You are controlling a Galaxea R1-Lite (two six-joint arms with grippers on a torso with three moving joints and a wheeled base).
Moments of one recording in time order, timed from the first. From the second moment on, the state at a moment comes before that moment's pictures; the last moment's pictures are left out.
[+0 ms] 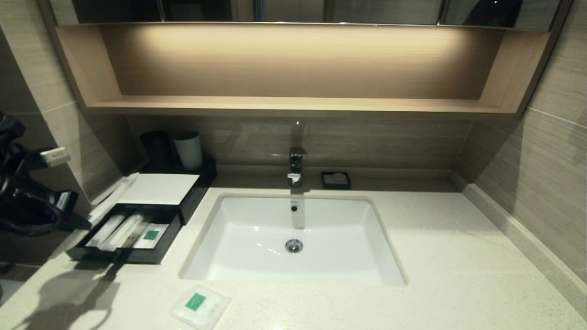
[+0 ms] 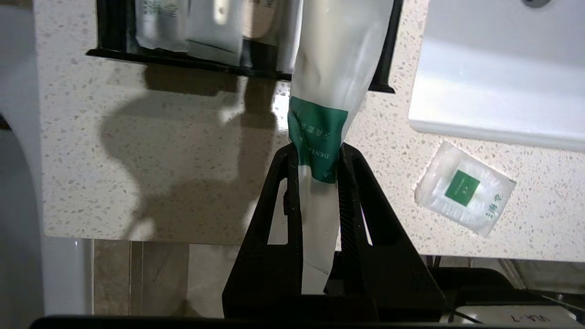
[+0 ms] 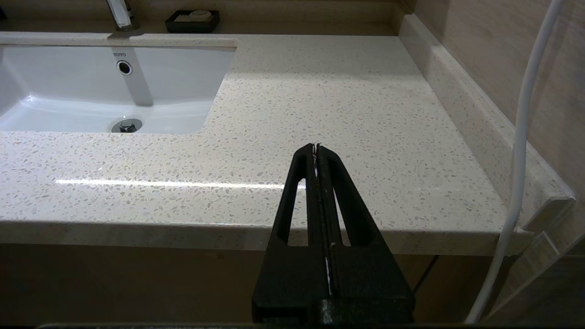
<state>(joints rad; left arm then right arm) 0.33 1.66 -1.34 0.76 -0.27 0.17 0.00 0.00 0.00 0.00 0.00 0.00</state>
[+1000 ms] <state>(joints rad) 0.41 1.73 -1.39 0.84 -0.14 0.15 0.00 0.00 0.00 0.00 0.00 0.00</state>
